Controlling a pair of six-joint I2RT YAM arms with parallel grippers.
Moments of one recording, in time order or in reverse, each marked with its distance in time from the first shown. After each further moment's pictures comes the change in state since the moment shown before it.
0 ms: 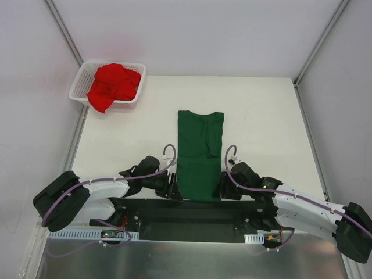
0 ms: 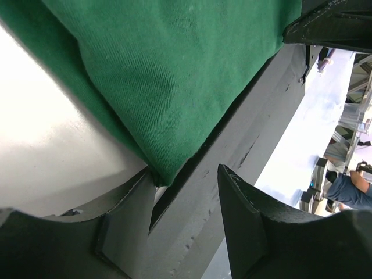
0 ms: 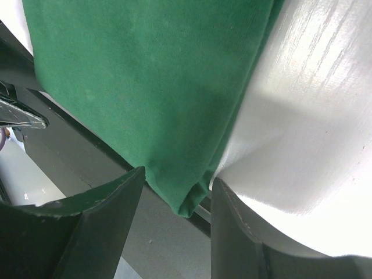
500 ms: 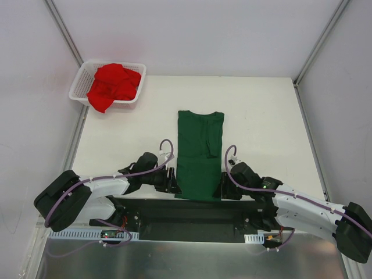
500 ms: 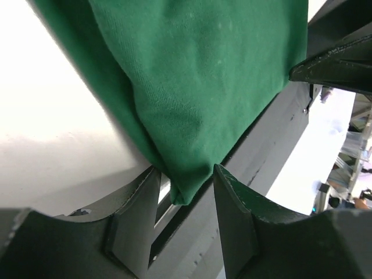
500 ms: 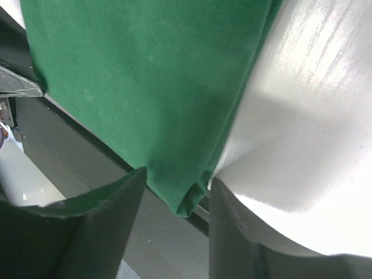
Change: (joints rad) left arm 0.062 0.033 0.027 0.010 -0.028 0.008; right arm 0.001 0.000 0.000 -0.001 0.002 -0.001
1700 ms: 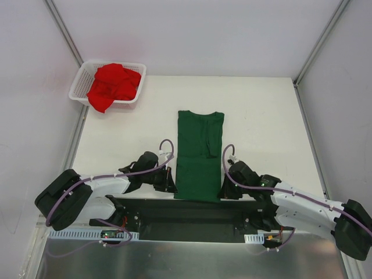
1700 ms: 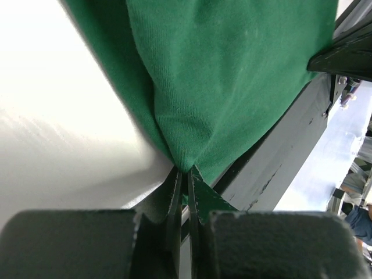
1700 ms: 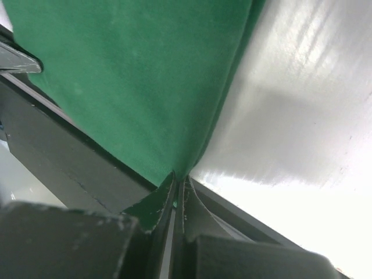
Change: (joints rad) left arm 0.006 0.019 0.011 -0.013 -0.003 0.026; right arm 0.004 0.041 0.032 -0.053 0.014 -0.017
